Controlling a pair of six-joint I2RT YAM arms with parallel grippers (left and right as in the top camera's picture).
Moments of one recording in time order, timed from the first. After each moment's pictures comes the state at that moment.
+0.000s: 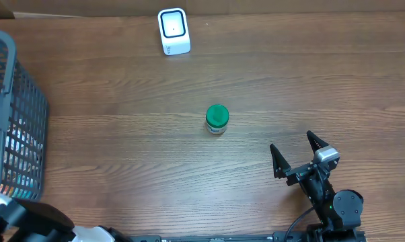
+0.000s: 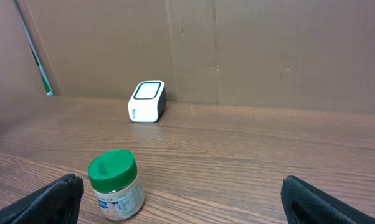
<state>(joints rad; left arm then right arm) 0.89 1.67 1.72 -1.33 -0.23 -0.50 0.09 0.01 0.02 -0.01 -0.28 0.09</state>
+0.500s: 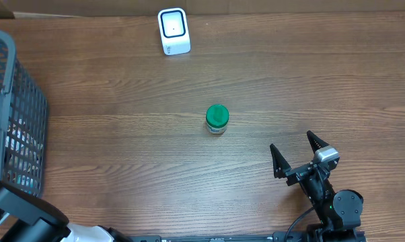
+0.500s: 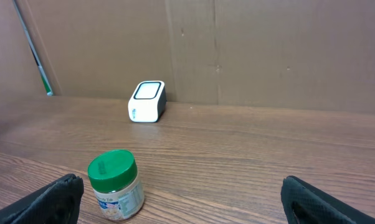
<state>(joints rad) 0.90 1.72 1.37 -1.00 -0.34 -0.41 0.09 0.01 0.02 -0.01 -0.28 0.09</state>
